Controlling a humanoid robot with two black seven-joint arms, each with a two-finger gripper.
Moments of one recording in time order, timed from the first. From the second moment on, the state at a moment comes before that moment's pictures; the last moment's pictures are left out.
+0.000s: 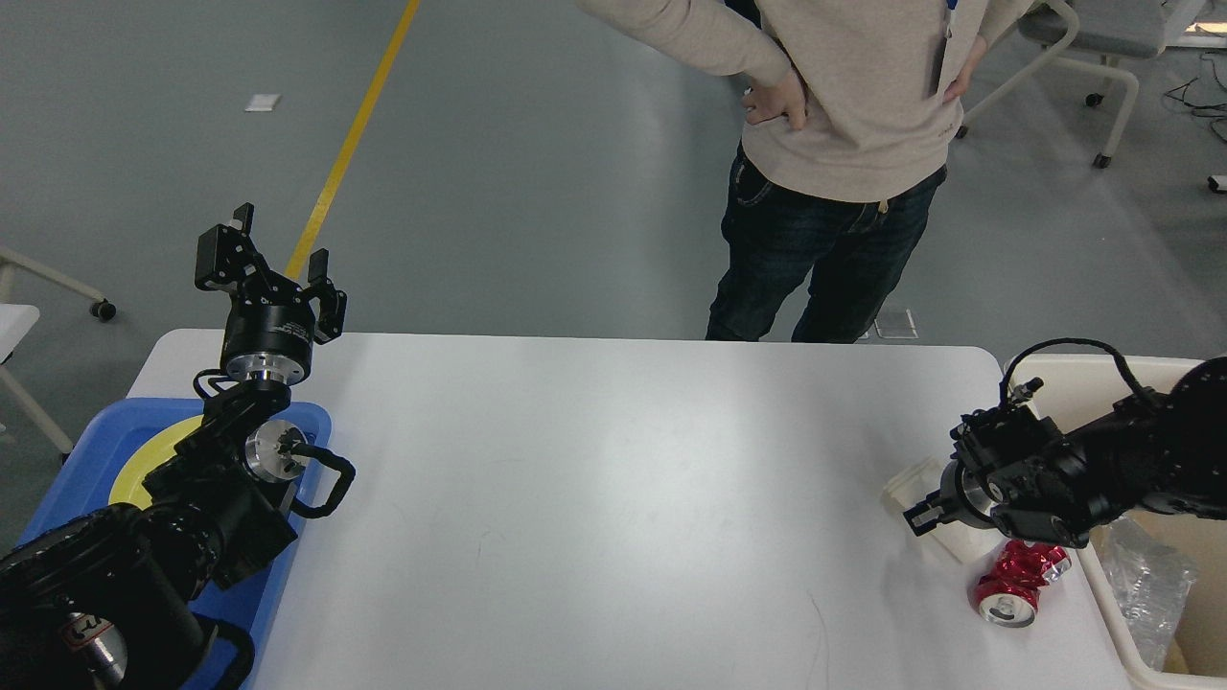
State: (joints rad) left arm -0.89 0.01 -0.55 0.03 -0.18 -0.45 -0.71; right arm 1.24 -0.23 -1.20 0.87 -0.77 0.13 -0.02
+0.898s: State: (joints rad) left arm -0.89 0.01 -0.55 0.03 -0.18 -0.45 -0.71; right arm 2.01 -0.77 -0.91 1.23 -0.56 0.64 -0.01
